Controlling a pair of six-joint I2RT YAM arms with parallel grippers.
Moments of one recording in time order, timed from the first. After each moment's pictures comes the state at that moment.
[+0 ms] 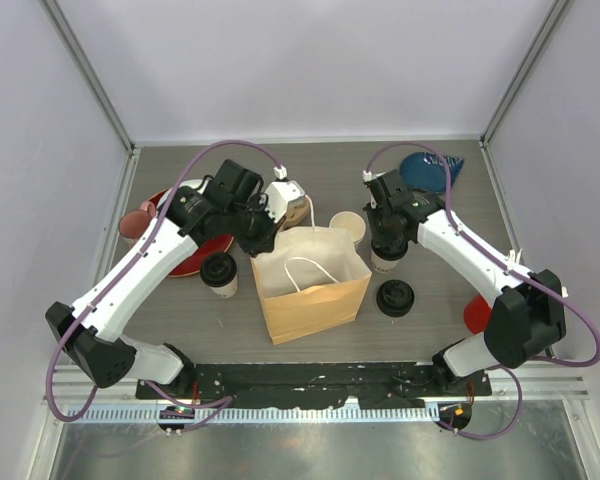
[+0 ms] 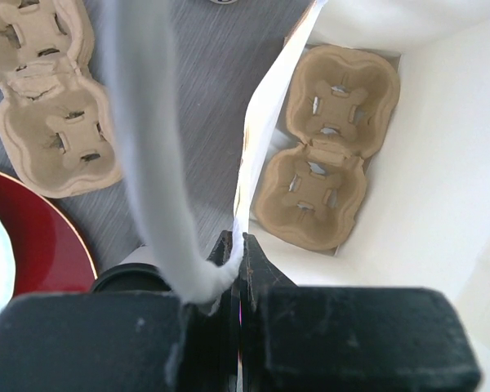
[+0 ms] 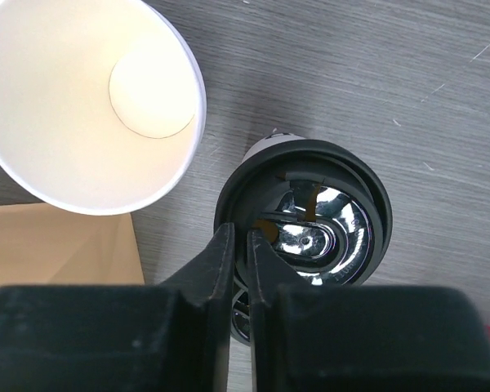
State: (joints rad) left arm -0.67 1.38 1.52 -1.07 0.26 0.23; right arm 0.48 1.46 1.20 -0.77 0.15 0.19
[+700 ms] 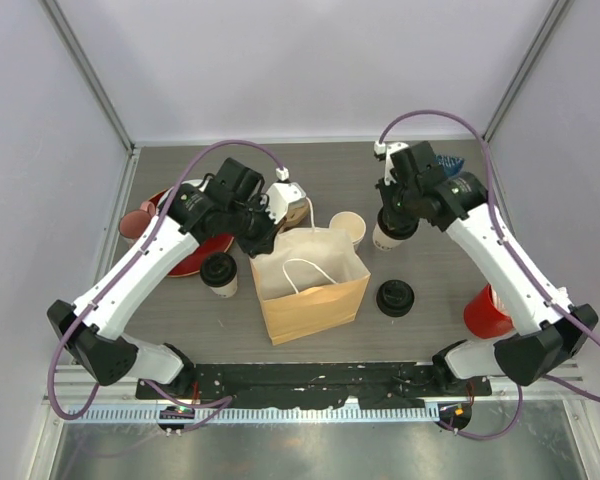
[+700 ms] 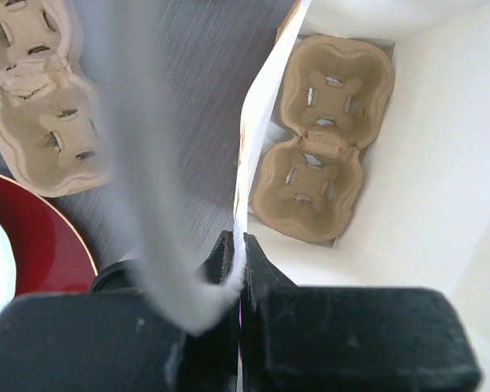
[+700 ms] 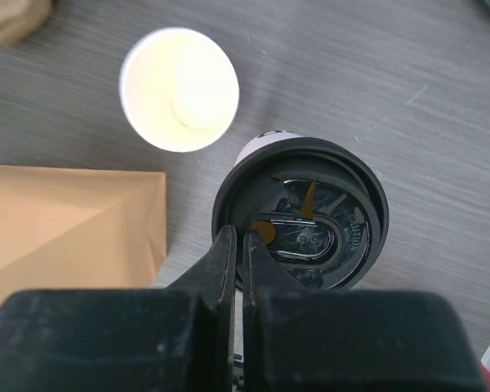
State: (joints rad) left arm -0.67 1.39 1.55 -1.11 0.28 0.26; right arm 0.48 1.37 1.48 -1.04 0.10 0.11
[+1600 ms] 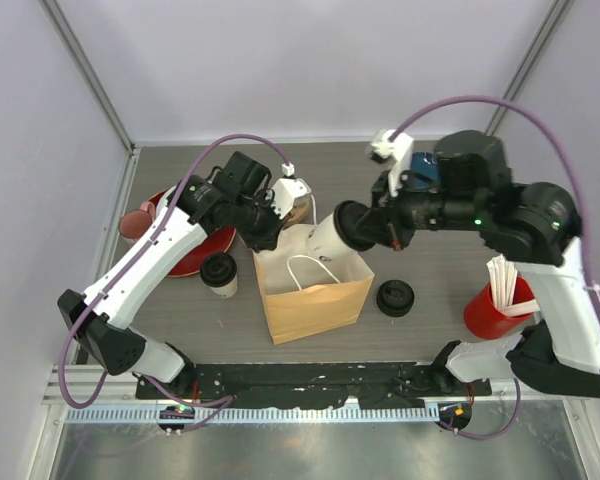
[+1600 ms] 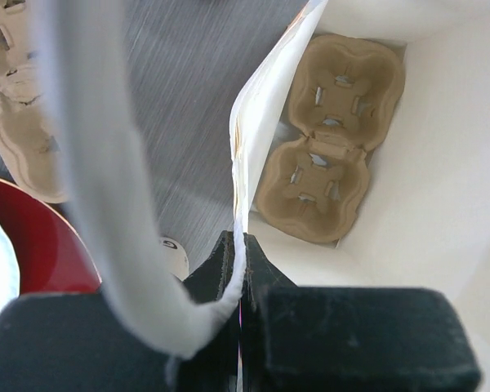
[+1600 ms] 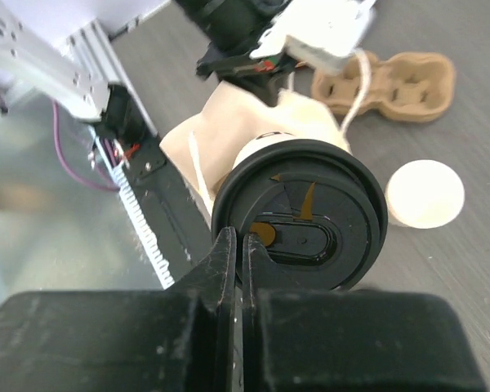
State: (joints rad) left arm -0.67 1.46 1.62 -1.14 0.28 0.27; right arm 0.75 1.29 2.09 -1.28 -0.31 0.04
